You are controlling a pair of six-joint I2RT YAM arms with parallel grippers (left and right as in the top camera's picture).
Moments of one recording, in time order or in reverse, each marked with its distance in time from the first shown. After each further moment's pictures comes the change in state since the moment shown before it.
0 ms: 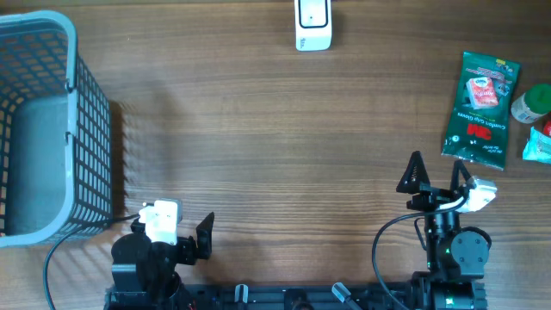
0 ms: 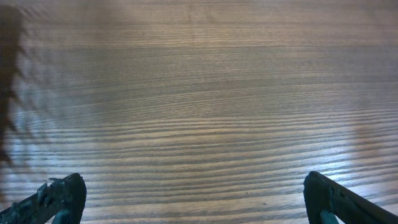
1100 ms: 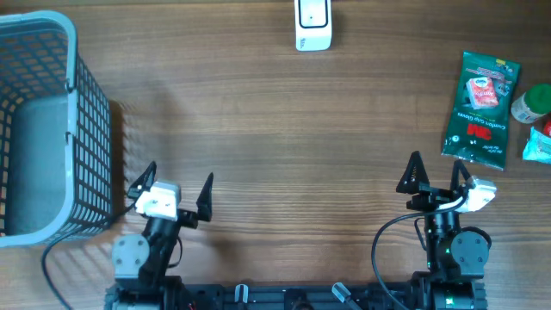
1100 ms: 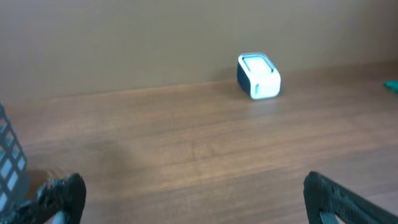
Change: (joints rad) left arm -0.014 -0.001 -0.233 0.753 0.011 0.058; right arm 0.000 0.000 0.000 0.000 -0.003 -0.009
